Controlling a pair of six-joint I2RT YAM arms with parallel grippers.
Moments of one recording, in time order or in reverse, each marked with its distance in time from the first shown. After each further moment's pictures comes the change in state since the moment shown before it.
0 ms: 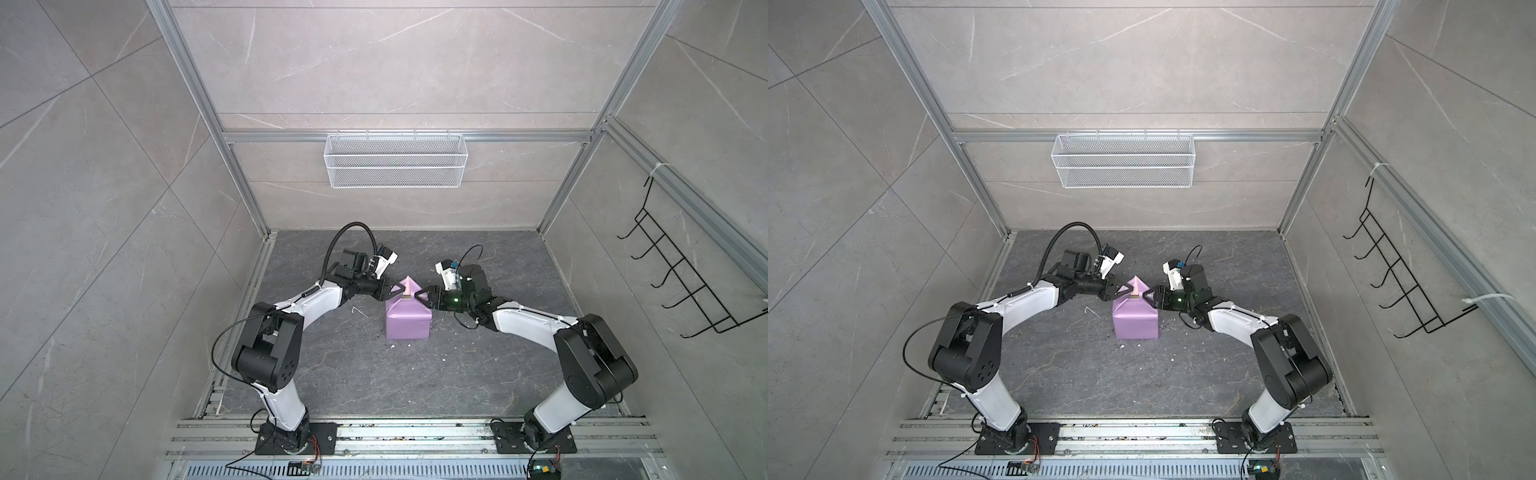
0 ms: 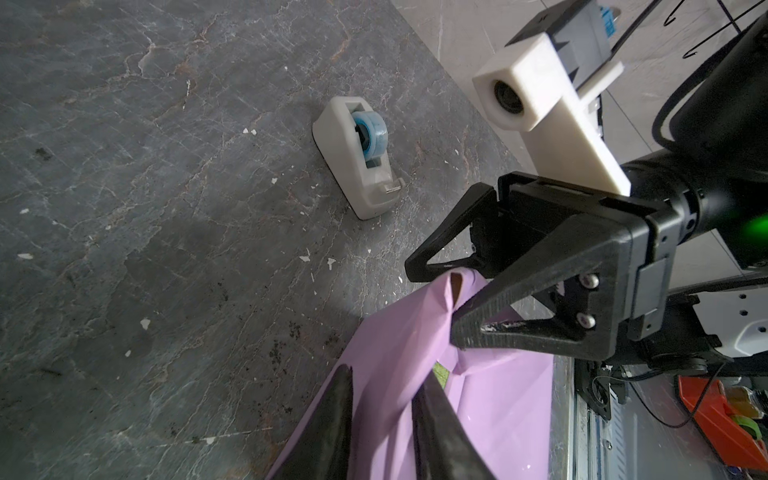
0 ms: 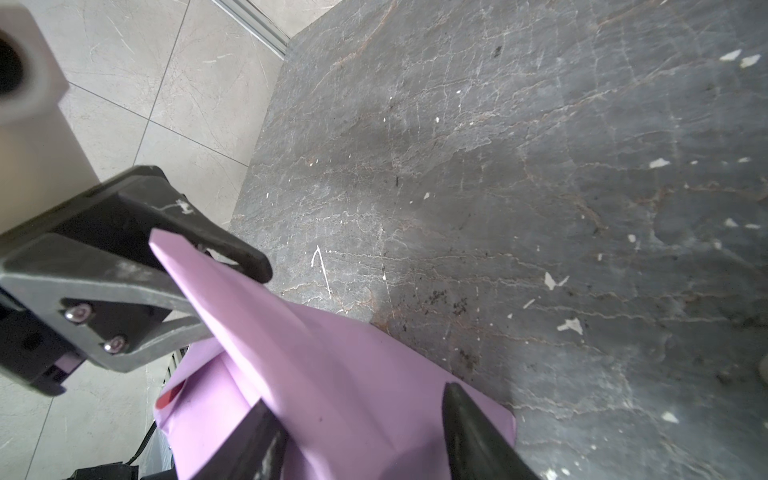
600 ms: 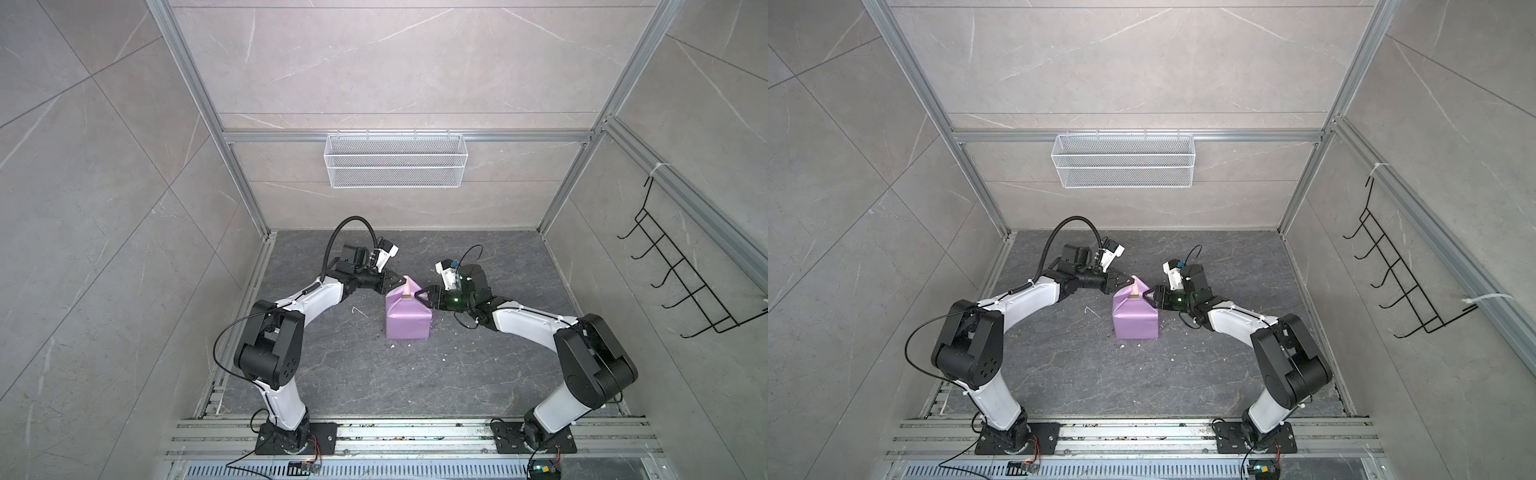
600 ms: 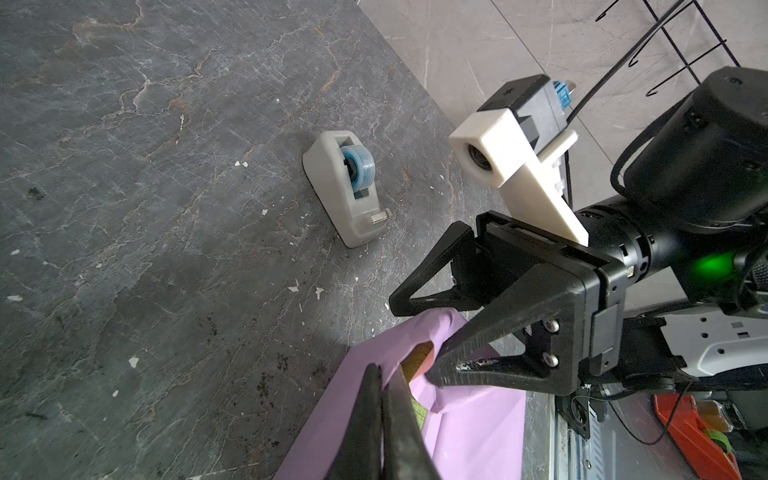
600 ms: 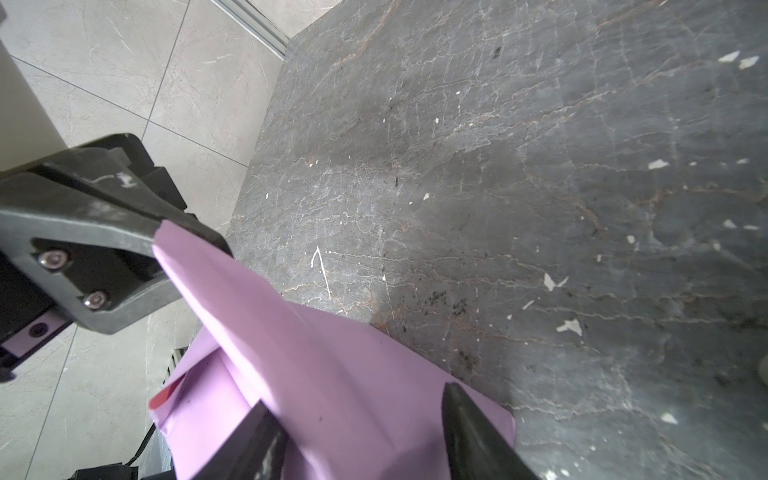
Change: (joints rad) left arm 0.000 0.018 0.049 0.030 0.028 -0.068; right arm 0.000 0.002 0.002 -0.001 0.000 0.000
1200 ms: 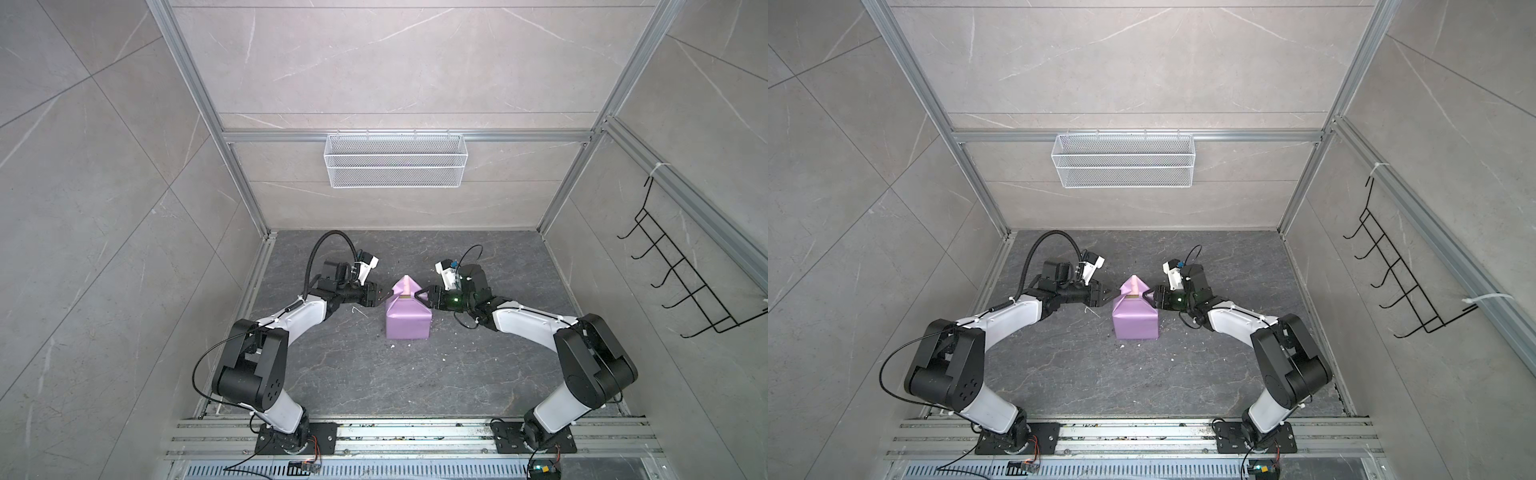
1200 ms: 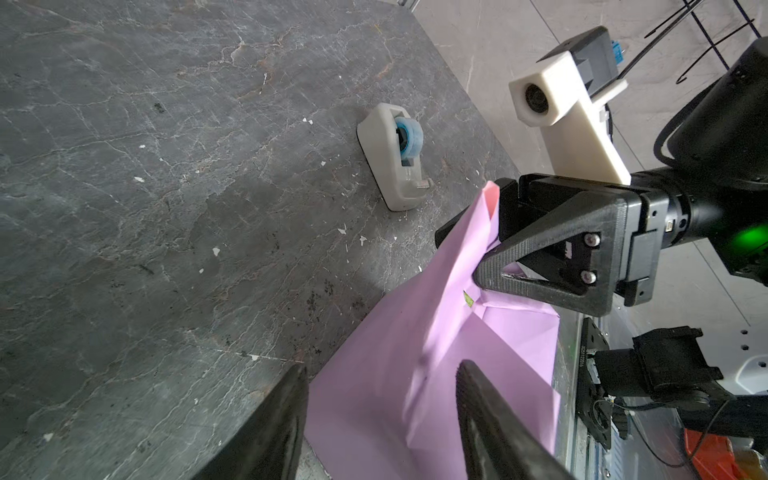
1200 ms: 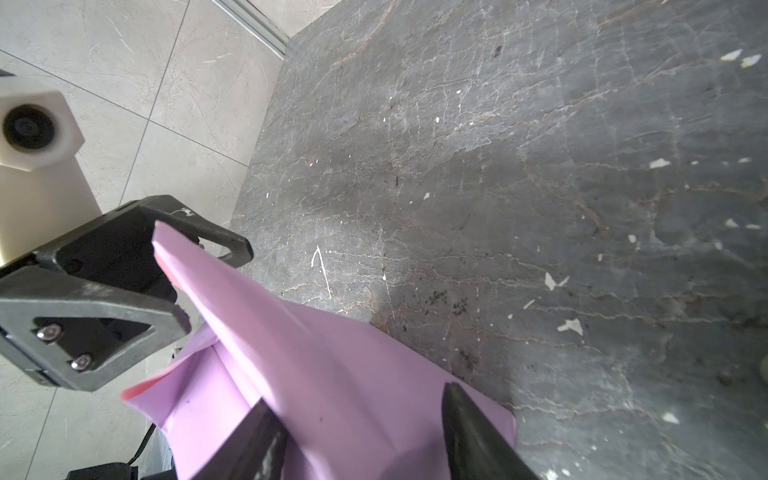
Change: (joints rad) left arm 0.080 -0.167 -0.269 0.098 -0.061 -0.031; right arm 0.000 0.000 0.002 -0.002 0.000 0.000
